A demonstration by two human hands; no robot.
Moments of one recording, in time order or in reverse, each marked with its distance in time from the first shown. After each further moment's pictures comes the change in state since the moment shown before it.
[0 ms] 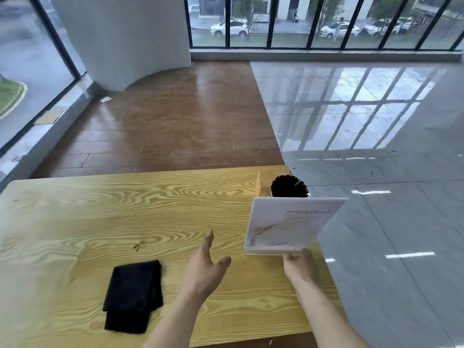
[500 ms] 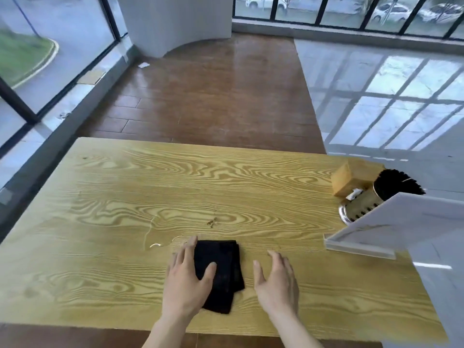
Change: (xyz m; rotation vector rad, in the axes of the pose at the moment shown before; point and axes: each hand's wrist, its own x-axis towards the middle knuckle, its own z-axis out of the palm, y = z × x) left_hand -0.017 -0.192 -0.183 0.214 0.295 -0.003; right_hand -0.148 -0.023 0.245 -0.433 -0.063 -0.491
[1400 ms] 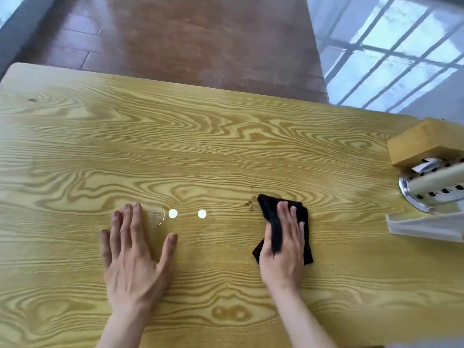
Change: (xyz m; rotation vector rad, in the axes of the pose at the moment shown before) left_hand 0.122 -0.180 -0.045 0.304 0.166 0.007; right_hand 0.063 -0.057 0.169 0.081 0.387 -0.197
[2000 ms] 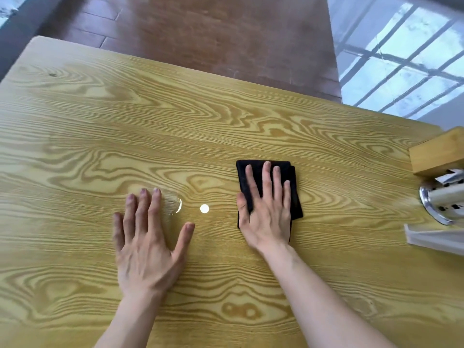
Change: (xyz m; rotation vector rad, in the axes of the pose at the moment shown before) left_hand 0.003 0.000 0.003 0.031 -0.007 0.016; right_hand 0.050 -0.046 0.043 -0.501 -0.331 -0.299
